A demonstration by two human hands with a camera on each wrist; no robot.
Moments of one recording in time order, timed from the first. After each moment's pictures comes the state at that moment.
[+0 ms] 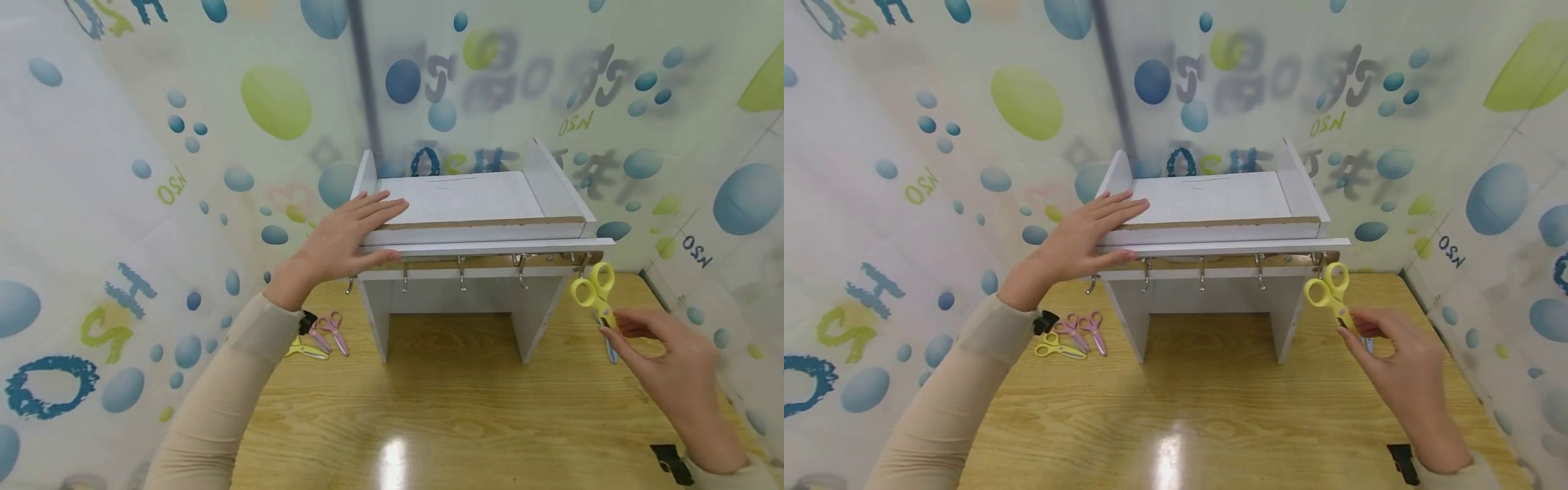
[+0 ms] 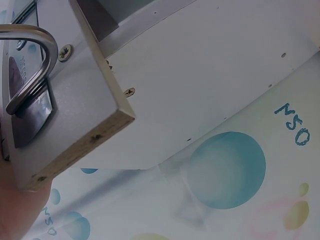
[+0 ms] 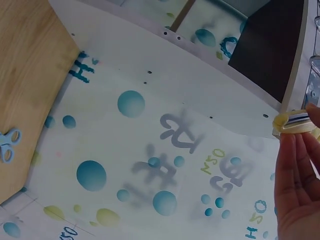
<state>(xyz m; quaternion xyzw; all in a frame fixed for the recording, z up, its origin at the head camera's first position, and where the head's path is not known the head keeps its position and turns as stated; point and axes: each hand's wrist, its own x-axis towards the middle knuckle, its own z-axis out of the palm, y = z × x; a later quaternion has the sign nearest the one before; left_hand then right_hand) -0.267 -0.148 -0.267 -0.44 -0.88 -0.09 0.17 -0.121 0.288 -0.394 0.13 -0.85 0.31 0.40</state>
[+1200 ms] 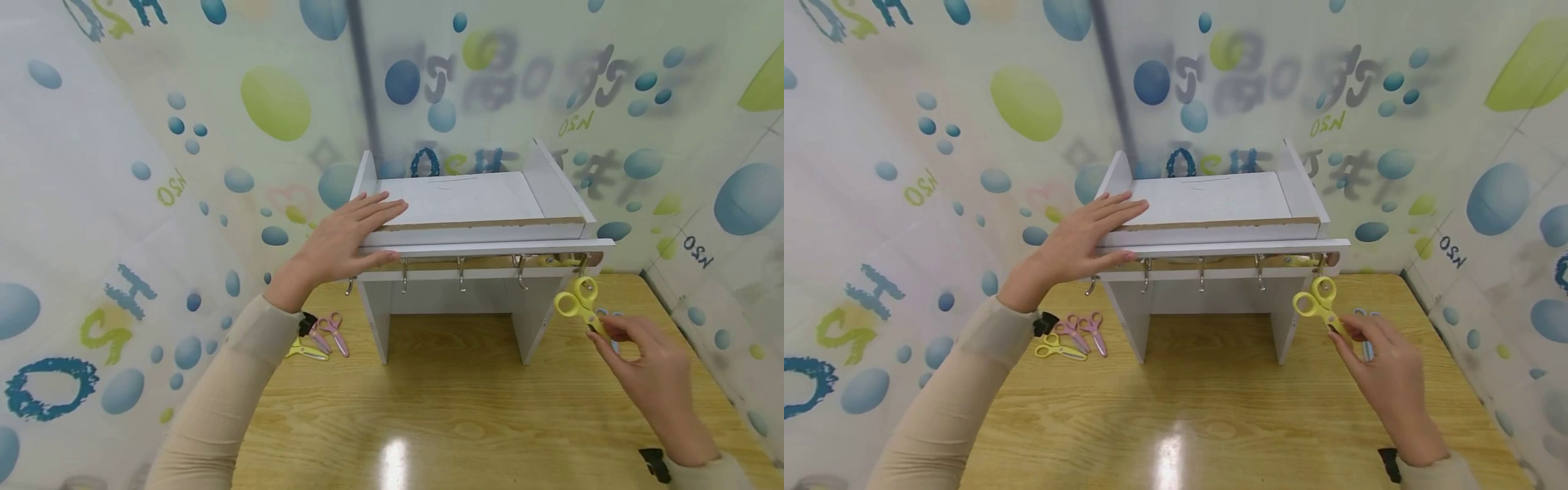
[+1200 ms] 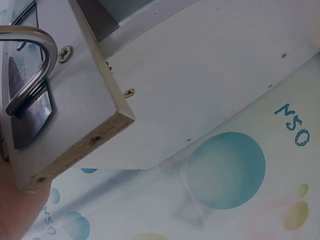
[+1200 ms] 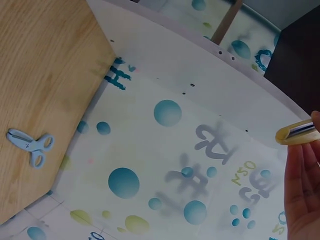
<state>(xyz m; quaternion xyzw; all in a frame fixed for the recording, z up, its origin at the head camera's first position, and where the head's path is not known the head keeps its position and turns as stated) -0.267 -0.148 -0.268 -0.44 -0.88 -0.10 0.17 -0.133 0.286 -0.429 0.14 -0.85 0.27 0.44</state>
